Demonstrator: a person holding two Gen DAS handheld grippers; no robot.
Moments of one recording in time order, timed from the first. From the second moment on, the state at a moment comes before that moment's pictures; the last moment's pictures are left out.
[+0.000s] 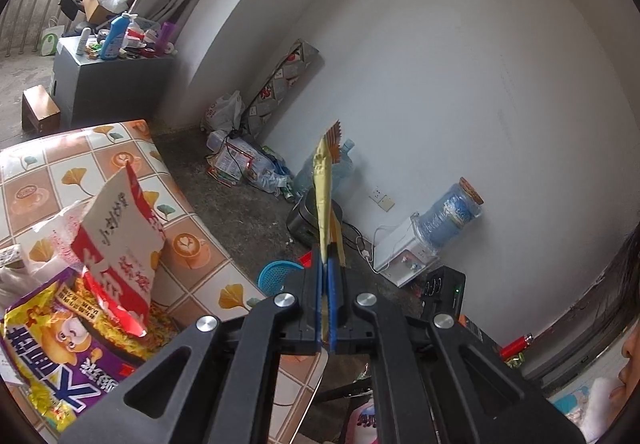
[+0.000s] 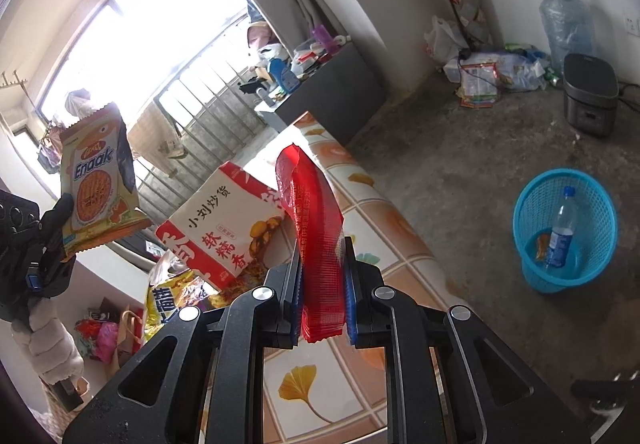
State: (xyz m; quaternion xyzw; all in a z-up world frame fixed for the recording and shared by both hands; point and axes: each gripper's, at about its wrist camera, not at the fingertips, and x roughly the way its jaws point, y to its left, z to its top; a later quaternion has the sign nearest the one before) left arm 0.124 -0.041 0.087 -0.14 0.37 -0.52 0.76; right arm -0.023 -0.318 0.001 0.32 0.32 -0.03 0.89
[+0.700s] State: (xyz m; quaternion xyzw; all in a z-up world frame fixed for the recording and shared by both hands) left arm 0.126 -0.349 -0.036 0.06 0.49 -0.56 0.67; right arm -0.087 -0.490 -0.098 0.48 0.31 -0.27 0.77
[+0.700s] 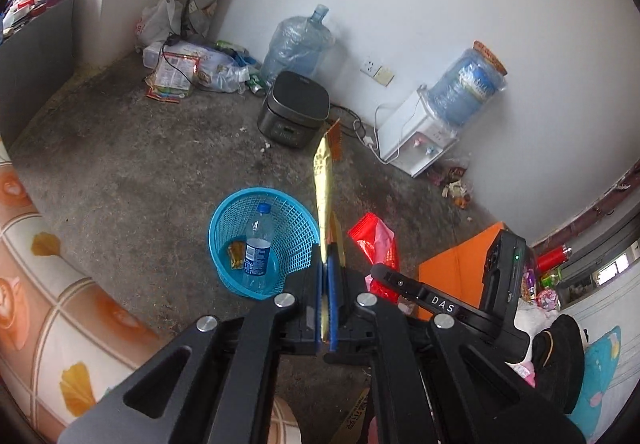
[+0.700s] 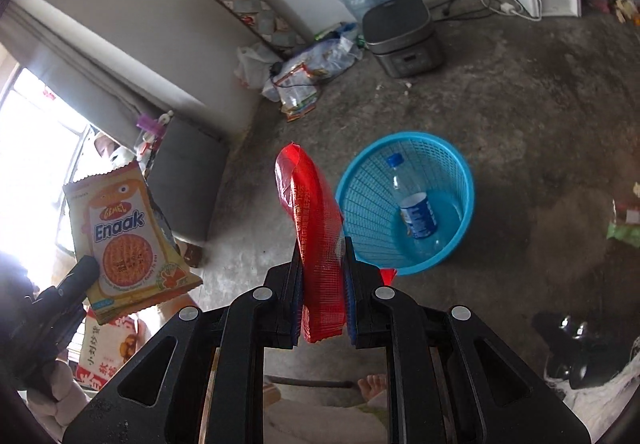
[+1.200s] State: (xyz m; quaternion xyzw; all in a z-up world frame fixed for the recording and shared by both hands) left arm 0.154 -0.465 -0.148 0.12 0.52 -0.50 0.69; right arm -0.048 -0.550 -0.186 0.52 0.36 -0.32 0.71
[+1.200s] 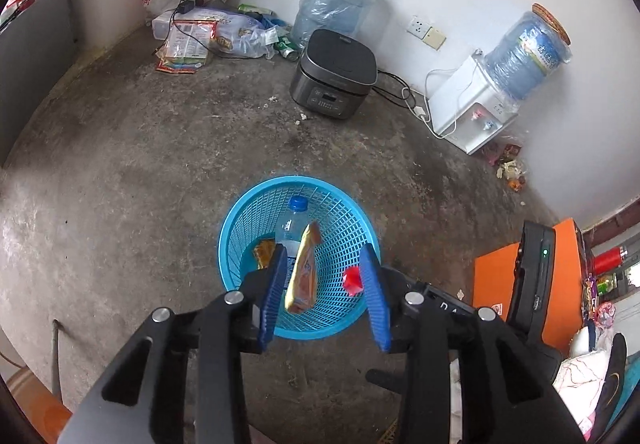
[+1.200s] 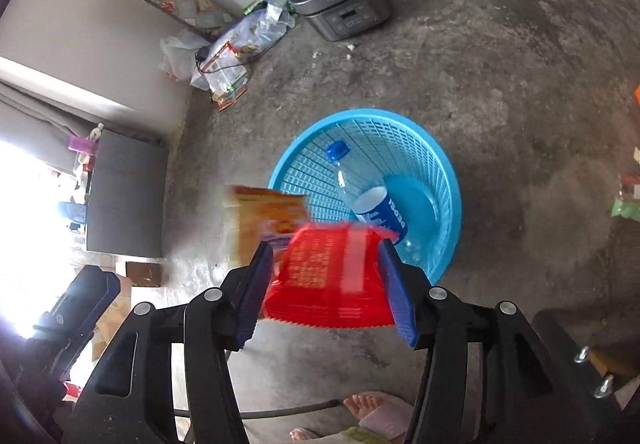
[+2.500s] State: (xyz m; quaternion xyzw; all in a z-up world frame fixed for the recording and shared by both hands) left arm 0.128 -0.160 0.108 -0.02 0.27 -0.46 0.85; right arm -0.042 -0.362 0.053 0.15 0.17 -0.28 0.93
